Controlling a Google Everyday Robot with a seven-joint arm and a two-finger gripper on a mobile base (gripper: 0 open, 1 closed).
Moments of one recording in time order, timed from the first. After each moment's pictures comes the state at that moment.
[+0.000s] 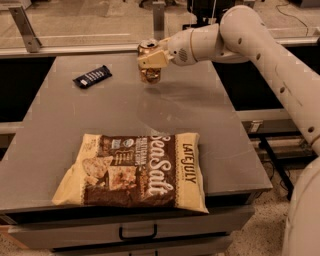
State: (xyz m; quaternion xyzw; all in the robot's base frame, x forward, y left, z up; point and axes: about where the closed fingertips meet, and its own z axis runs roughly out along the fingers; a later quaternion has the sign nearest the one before) arm 0.729 0.022 0.930 -0.48 0.67 0.30 0.49
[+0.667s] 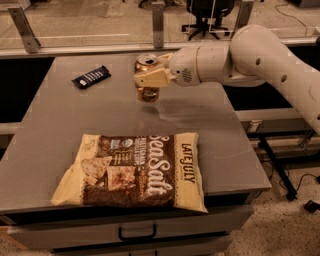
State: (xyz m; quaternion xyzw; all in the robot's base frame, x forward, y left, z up) arm 0.640 0.030 0.928 -0.47 0.66 0.32 0.49
